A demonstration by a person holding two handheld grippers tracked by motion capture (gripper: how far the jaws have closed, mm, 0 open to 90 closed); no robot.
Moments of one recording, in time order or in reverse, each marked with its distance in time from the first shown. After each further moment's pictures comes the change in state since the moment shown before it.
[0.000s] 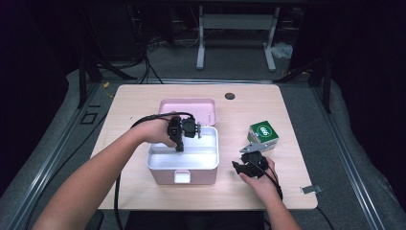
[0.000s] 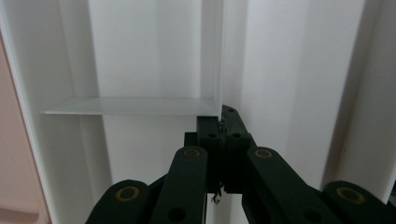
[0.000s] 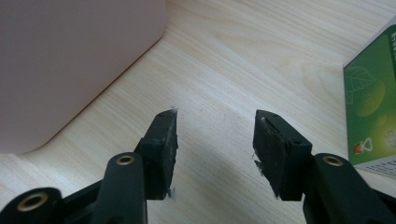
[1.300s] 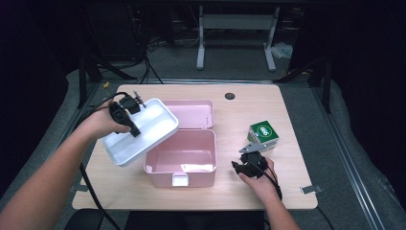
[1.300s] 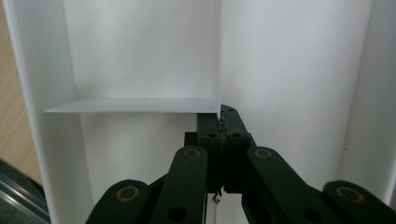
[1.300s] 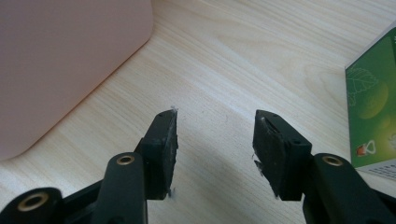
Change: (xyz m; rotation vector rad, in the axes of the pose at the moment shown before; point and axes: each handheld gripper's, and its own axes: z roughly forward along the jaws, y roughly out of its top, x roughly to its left) left arm 0.010 -0.165 -0.051 -0.208 0.042 -0.682; right arm 0.002 0.001 0.001 -0.002 -0.001 -0.004
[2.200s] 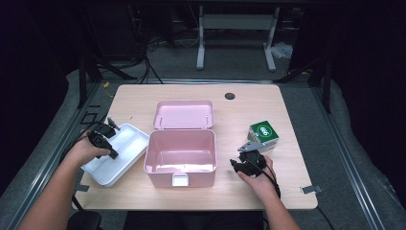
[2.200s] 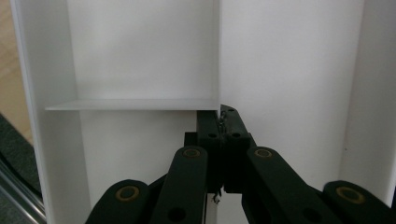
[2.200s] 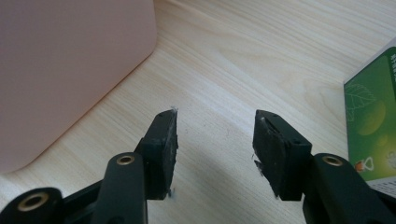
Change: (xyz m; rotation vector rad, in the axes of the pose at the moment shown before) left arm 0.053 -0.099 0.101 0.050 -0.025 -0.291; right arm 0.002 0.006 0.001 -0.022 0.000 -0.014
